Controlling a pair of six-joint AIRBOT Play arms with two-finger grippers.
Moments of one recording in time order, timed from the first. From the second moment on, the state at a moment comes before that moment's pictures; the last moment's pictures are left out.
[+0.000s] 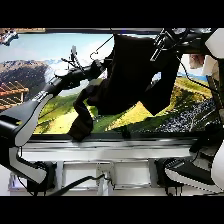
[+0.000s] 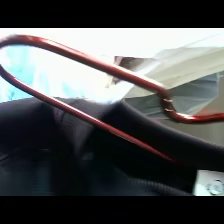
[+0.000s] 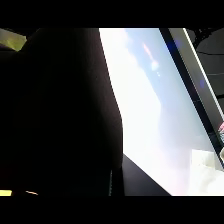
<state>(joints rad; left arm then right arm) -0.34 -1.74 1.36 -0.03 -0.60 -0.97 0.37 -1.25 1.85 -1.58 1.31 0.78</state>
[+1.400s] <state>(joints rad) -0.05 -1.46 1.36 0.04 -0.87 -0.92 0.37 -1.32 1.84 -1.63 1.32 0.79</state>
